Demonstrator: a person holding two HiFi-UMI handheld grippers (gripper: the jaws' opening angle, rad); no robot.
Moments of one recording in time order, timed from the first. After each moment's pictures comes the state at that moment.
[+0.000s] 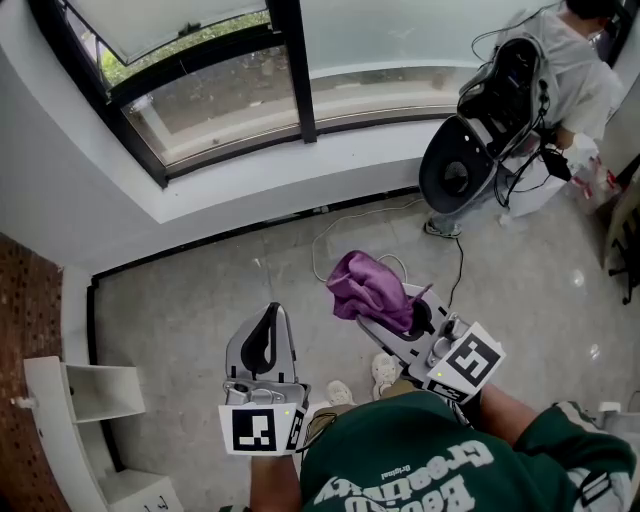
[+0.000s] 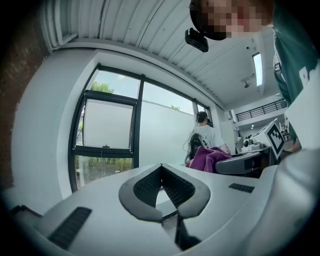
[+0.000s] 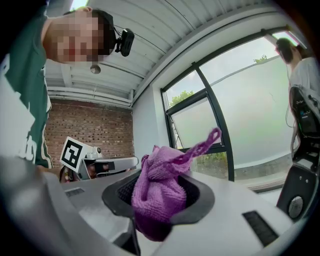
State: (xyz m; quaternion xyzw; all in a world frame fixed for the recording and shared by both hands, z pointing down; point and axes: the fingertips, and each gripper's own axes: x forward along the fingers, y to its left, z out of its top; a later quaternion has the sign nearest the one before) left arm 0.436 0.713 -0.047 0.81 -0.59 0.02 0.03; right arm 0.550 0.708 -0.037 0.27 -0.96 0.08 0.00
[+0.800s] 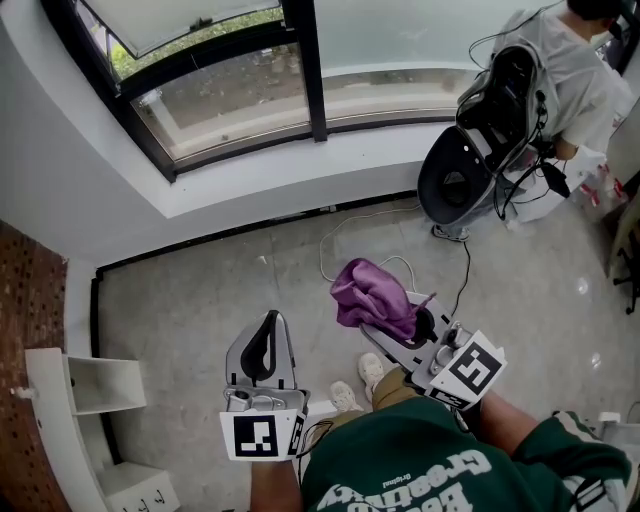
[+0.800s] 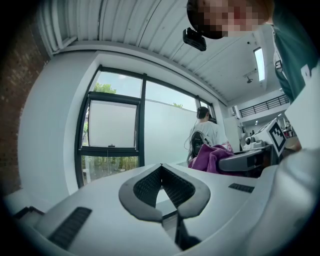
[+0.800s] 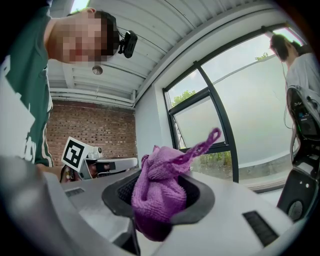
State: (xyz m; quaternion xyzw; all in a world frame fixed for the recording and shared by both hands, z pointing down) left arm 0.413 0.715 -0.014 0.79 -0.61 0.04 0.01; right arm 0.533 0.707 -0.003 0.25 -0.97 0.07 -0.01
